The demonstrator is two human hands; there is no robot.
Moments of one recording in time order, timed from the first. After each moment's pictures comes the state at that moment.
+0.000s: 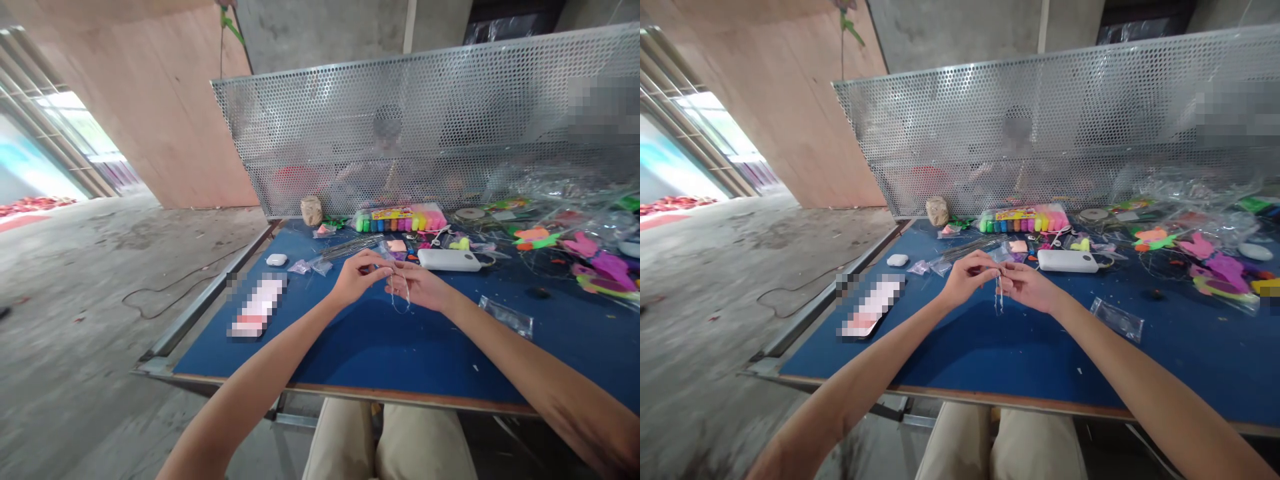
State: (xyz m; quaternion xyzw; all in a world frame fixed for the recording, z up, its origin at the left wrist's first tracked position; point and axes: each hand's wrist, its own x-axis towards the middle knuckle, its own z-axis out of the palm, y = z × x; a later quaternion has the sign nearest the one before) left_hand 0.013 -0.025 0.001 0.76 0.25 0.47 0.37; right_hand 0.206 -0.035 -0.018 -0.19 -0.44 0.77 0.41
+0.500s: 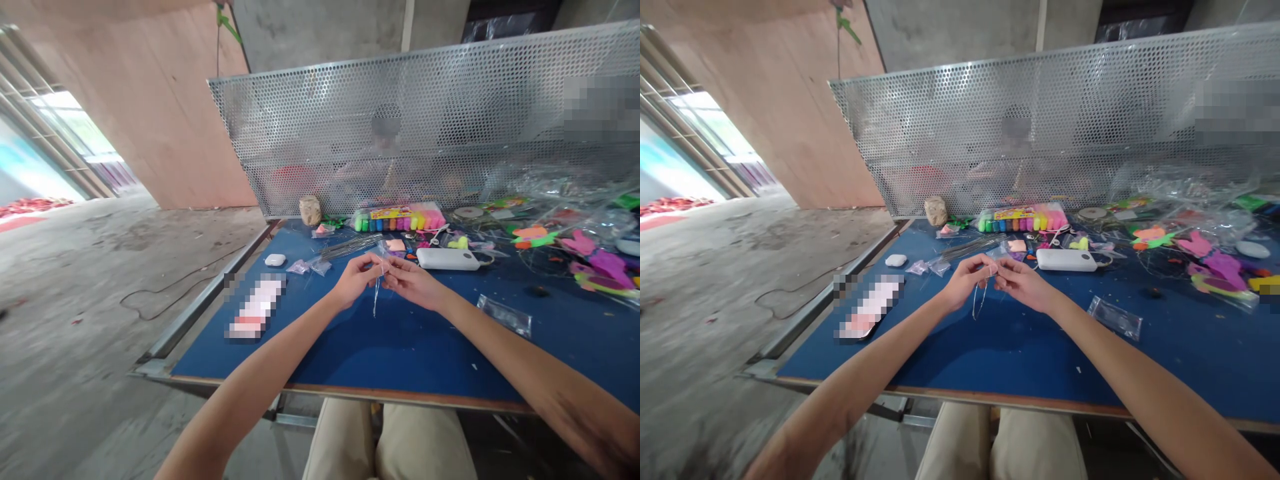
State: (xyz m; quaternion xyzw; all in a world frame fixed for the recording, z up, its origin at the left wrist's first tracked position) left_hand 0.020 -0.026 0.000 0.63 0.27 0.44 0.58; right_hand 0.198 -0.035 -0.020 -0.20 -0.52 0.70 0.45
